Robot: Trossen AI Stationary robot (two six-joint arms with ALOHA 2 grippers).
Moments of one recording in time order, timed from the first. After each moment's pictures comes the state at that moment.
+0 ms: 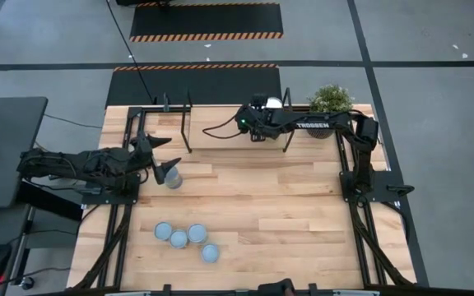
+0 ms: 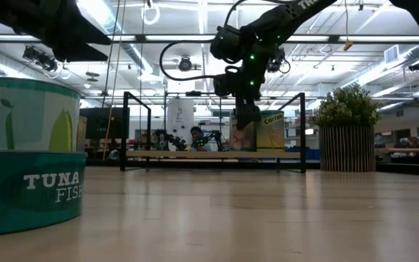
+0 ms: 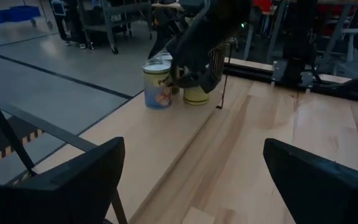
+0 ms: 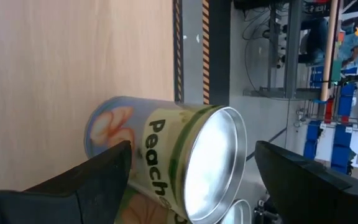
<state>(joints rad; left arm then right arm) -0.10 0.42 0.43 -0.27 -0.60 -0.17 -0.35 1.90 1.45 -0.51 0.71 -0.59</state>
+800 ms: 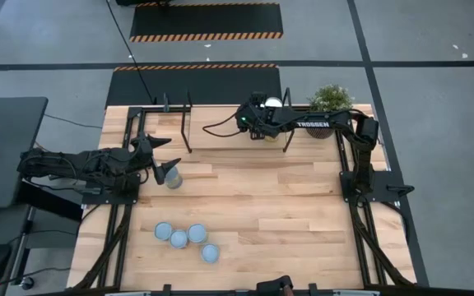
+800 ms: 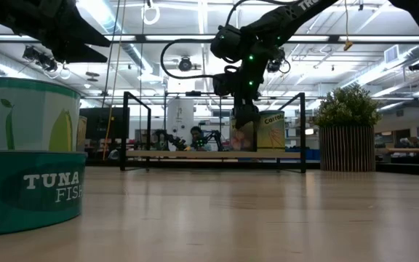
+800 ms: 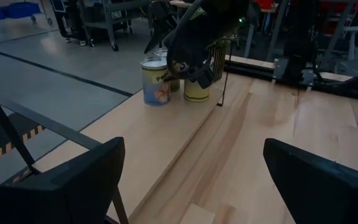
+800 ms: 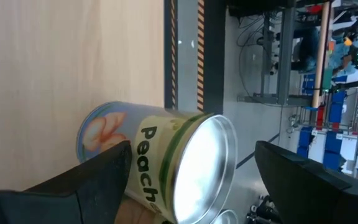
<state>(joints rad) -0.10 0.42 0.43 -0.28 -0.60 -0.19 -0.36 1.90 1.45 -0.46 0.71 -0.66</state>
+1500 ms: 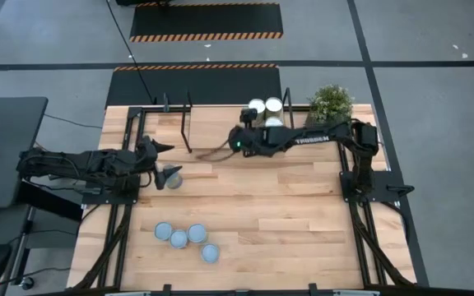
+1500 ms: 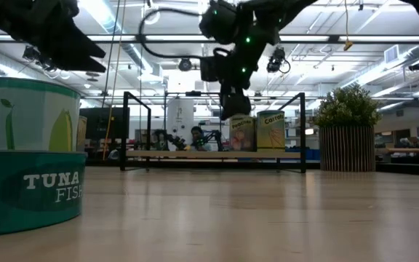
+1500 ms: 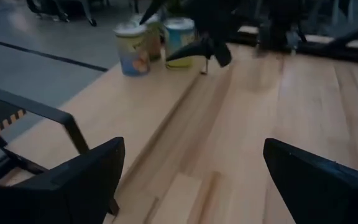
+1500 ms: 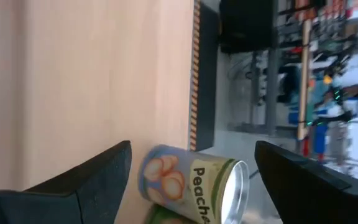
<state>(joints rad) -0.10 0.45 0.43 -0.37 -0.50 -0.20 -0.15 1.90 1.45 -0.45 0.79 -0.60</state>
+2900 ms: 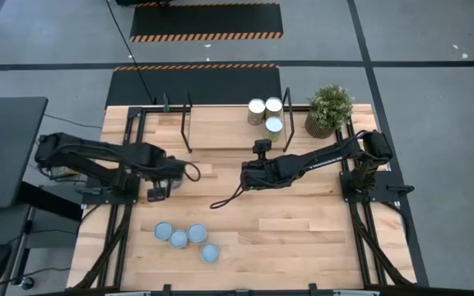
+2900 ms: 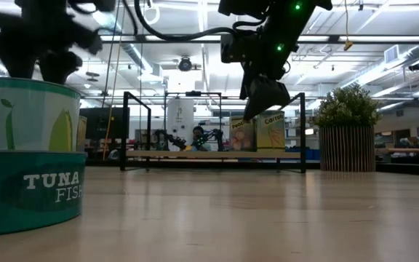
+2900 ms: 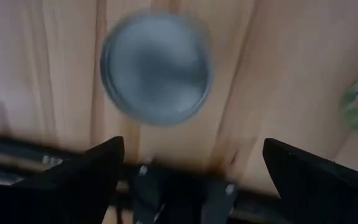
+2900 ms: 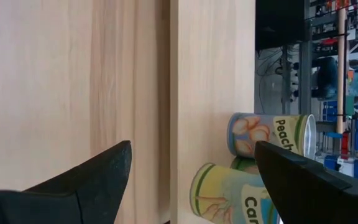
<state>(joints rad) -0.07 1.25 0.98 -1.38 -0.13 -0.22 0.12 1.81 1.33 -0.73 0.81 -0.13</state>
